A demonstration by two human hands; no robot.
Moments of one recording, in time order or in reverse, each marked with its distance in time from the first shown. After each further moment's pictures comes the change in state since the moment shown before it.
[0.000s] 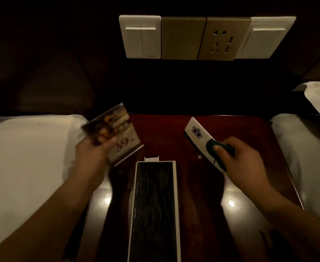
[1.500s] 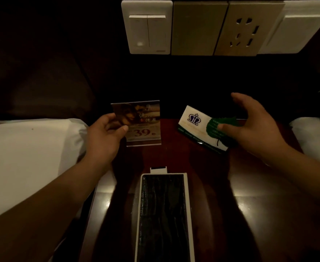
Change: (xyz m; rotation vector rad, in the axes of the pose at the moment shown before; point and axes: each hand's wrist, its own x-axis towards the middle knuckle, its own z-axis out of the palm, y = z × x) left_hand 0.050 0.013 0.033 0.258 -0.068 0.238; right_hand 0.095 -0.017 0.000 0.065 0.029 -0.126
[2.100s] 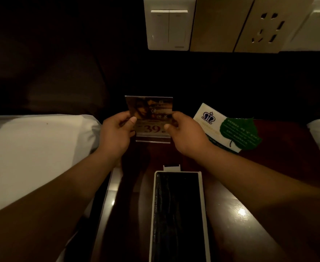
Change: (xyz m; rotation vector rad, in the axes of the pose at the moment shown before) left_hand 0.016 -0.014 -0.008 -0.029 -0.083 0.009; right_hand -0.006 -0.094 0.129 0.129 -0.273 -0.105
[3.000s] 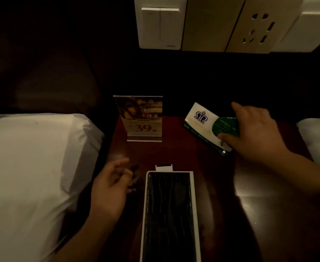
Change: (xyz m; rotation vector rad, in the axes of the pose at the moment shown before) left_hand -0.109 -0.048 0.008 -0.065 0.149 -0.183; right_hand -0.043 0.079 -0.123 -0.719 0.144 0.089
